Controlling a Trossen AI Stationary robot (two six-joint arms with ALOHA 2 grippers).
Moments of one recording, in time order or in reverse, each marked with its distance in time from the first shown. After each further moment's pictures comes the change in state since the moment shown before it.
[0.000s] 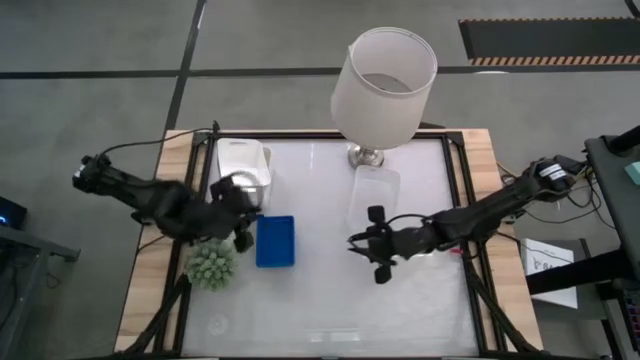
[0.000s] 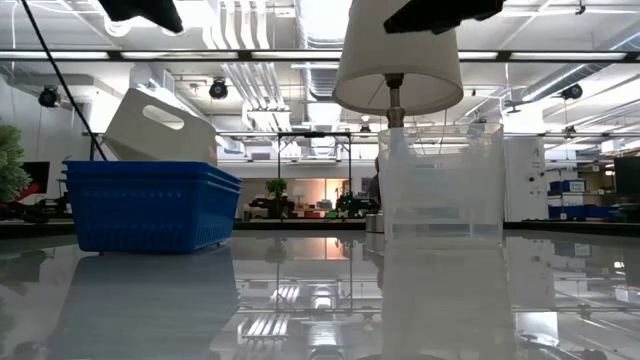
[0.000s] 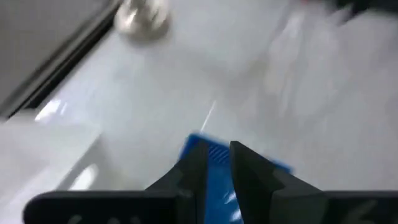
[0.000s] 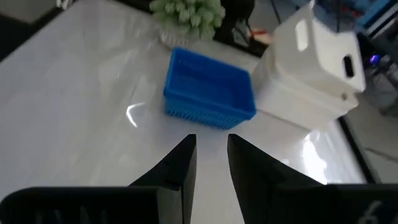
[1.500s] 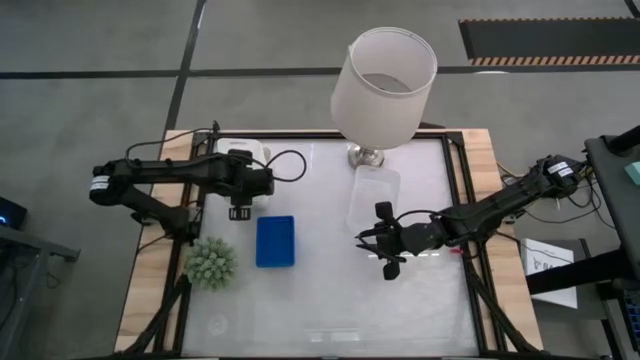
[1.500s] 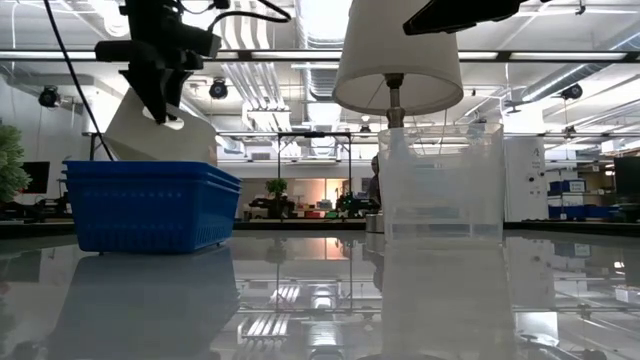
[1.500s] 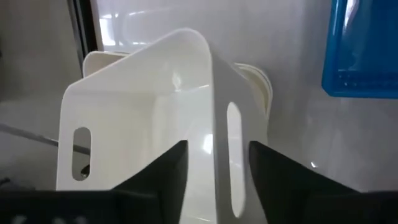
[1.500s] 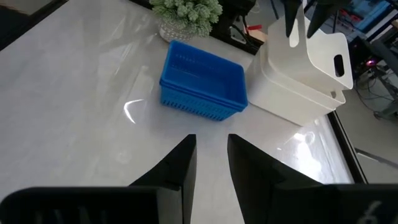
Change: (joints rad) left arm 0.502 0.274 0.108 -0.400 0.180 0.752; right arm 0.004 -0.102 -0.046 -0.059 0.000 -0.031
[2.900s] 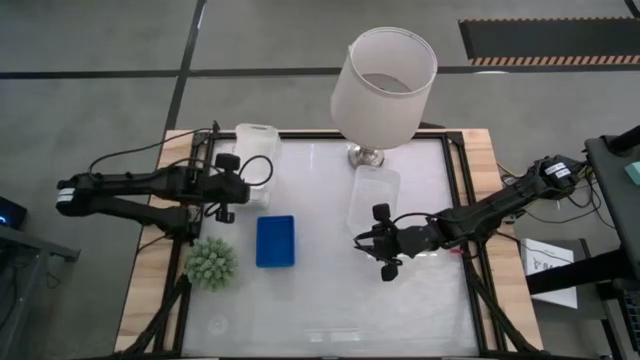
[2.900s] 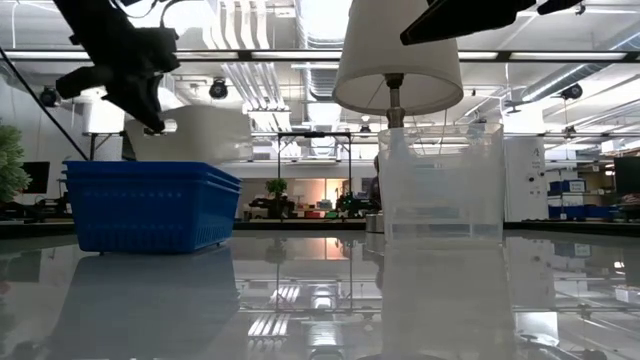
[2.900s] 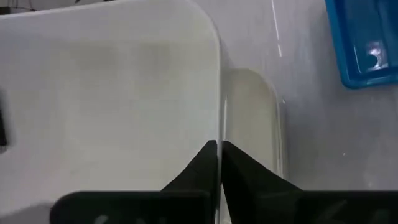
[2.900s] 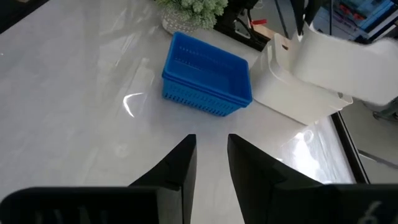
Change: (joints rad) left arm -0.003 -0.423 -0.411 0.390 -0.045 0.307; right arm -0.001 0.034 -0.002 0.009 0.001 -0.017
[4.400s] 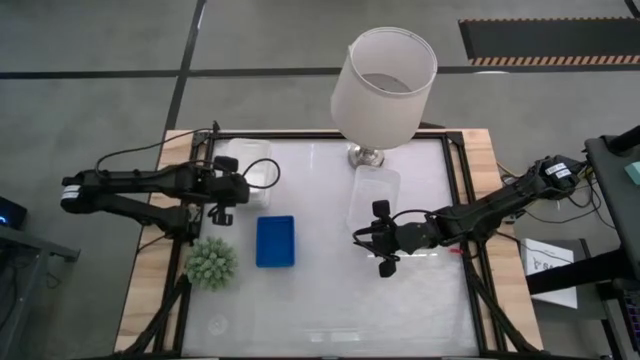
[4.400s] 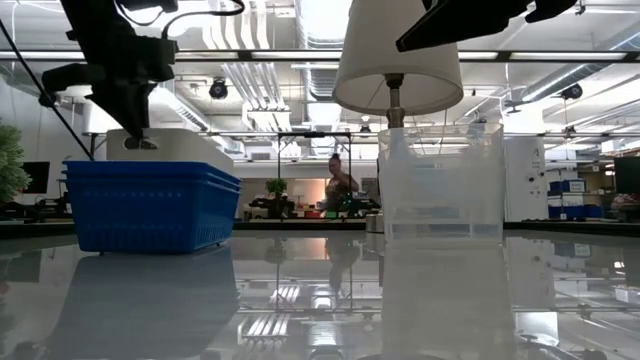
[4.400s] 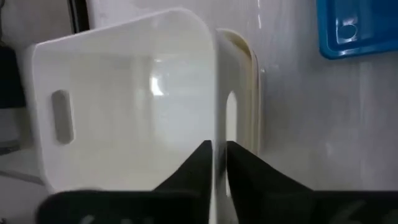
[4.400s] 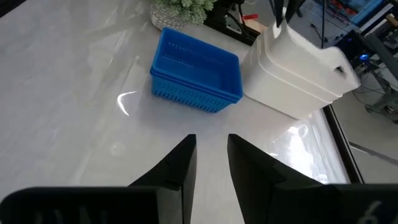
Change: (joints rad) left arm 0.000 0.086 0.062 -0.163 0.045 -0.136; right arm -0.026 0.000 0.000 -0.002 0.007 0.000
